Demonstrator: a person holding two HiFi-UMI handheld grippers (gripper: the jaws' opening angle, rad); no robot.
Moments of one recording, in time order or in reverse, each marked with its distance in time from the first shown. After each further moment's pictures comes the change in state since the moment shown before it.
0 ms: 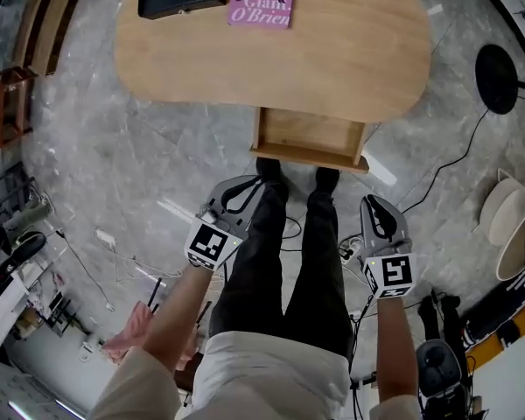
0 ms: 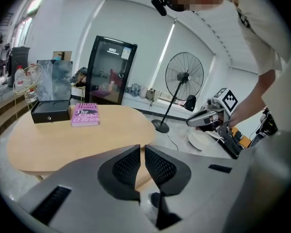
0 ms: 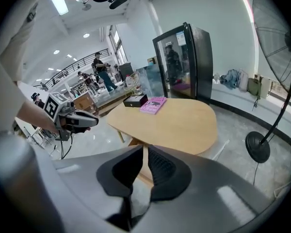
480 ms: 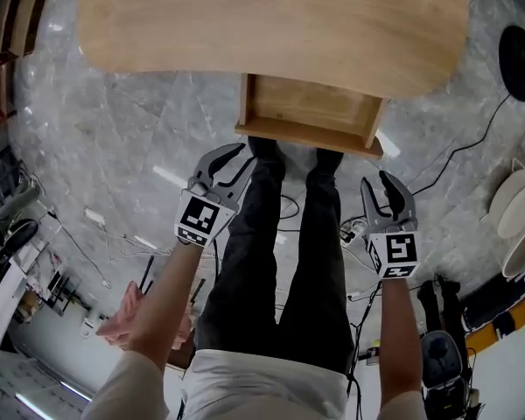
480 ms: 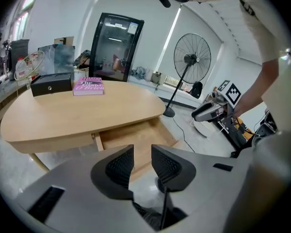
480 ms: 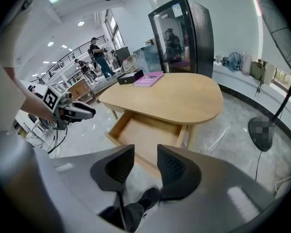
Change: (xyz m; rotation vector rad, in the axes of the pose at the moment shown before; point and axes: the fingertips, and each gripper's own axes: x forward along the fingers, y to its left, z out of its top) left arm 0.065 0.043 -0.124 -0.015 0.145 0.046; right arm 0.077 -0.038 -0.120 0.003 0.152 -0.009
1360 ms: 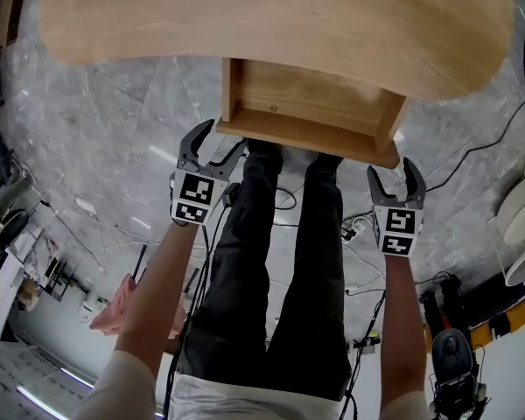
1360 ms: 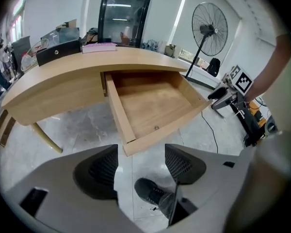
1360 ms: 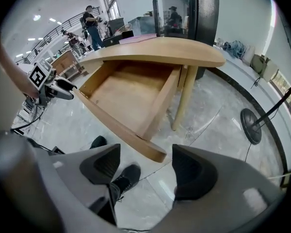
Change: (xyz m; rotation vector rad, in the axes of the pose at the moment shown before) left arm 0.075 0.062 -0.142 -0.017 0.247 0.166; right arm 0.095 -0.071 -0.137 -0.064 0.254 -0.152
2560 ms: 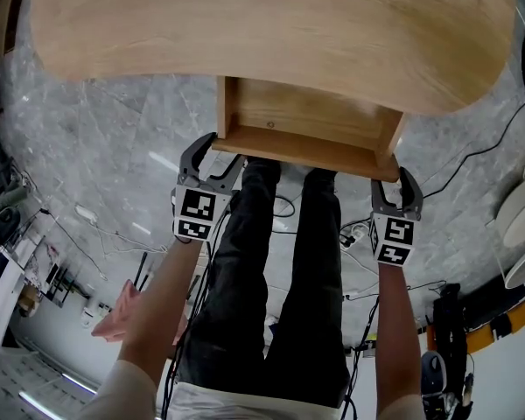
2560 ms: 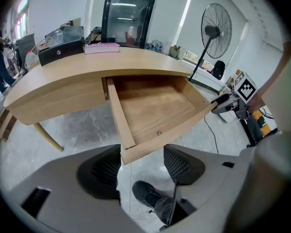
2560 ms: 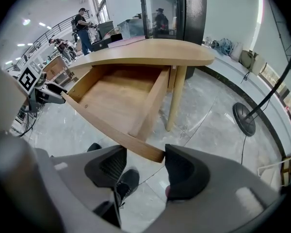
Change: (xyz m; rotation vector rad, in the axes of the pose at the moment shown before) left arm 0.002 -0.001 0.018 -0.048 0.004 0.019; right arm 0.004 -0.012 0.007 0.093 -0.025 -0.067
